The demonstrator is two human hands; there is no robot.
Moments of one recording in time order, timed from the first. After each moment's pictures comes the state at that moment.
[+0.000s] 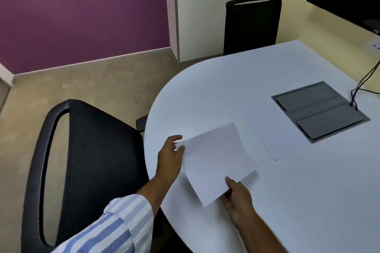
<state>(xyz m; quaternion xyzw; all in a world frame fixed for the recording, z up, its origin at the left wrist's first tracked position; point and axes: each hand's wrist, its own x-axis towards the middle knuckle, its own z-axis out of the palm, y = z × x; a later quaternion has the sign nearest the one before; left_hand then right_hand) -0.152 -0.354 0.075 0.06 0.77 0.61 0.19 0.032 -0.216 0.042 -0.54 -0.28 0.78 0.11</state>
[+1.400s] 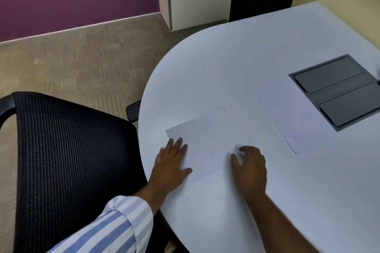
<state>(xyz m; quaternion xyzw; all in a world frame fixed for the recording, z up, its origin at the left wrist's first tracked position) -0.213 -0.374 -0.066 0.38 0.89 0.13 0.20 -0.049 -0.166 -0.034 -0.47 -0.84 0.25 0.09</state>
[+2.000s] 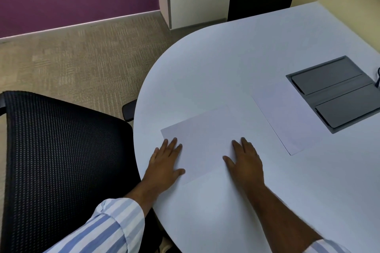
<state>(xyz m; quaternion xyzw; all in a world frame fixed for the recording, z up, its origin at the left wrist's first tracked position) -0.215 -0.374 -0.064 0.37 0.89 0.12 0.23 -0.051 -0.128 -0.050 -0.38 -0.91 0.17 -0.07</state>
